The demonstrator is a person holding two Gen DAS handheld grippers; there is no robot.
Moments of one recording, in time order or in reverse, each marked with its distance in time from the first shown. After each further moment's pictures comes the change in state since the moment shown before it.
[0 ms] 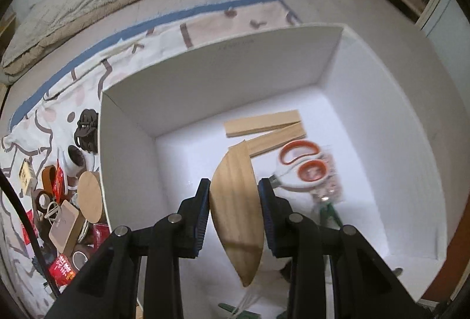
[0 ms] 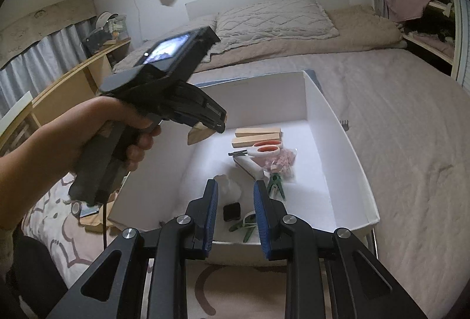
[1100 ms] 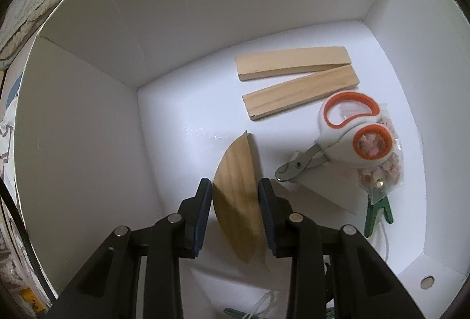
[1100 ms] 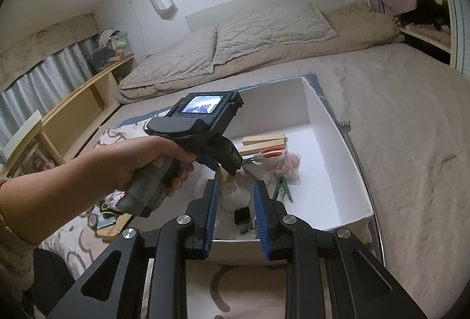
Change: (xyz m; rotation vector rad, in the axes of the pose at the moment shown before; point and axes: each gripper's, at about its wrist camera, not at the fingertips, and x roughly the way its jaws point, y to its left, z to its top) left arm 0.076 0.004 -0.016 0.069 0.253 0.079; right arm -0.016 -0.005 0.004 0.062 -0.033 0.059
